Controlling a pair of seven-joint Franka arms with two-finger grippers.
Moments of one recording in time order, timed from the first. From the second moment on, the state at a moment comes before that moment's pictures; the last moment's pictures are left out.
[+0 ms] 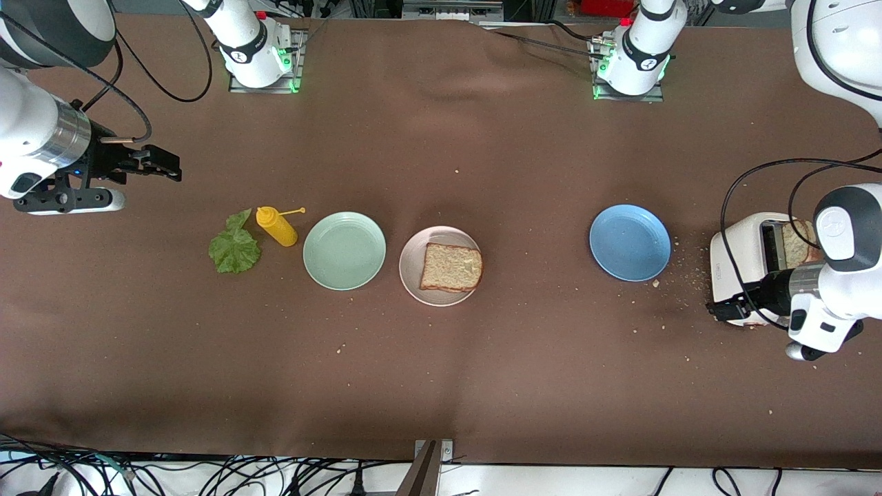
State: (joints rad) left arm -0.03 0.64 0.18 -1.26 -0.21 1.72 -0.29; right arm 0.05 0.09 0.03 -1.64 0.01 1.56 0.02
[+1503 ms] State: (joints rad) left arm 0.07 0.27 0.15 -1.39 0.00 1.56 0.06; right arm 0.05 0.14 -0.03 -1.83 0.21 1.88 -0.70
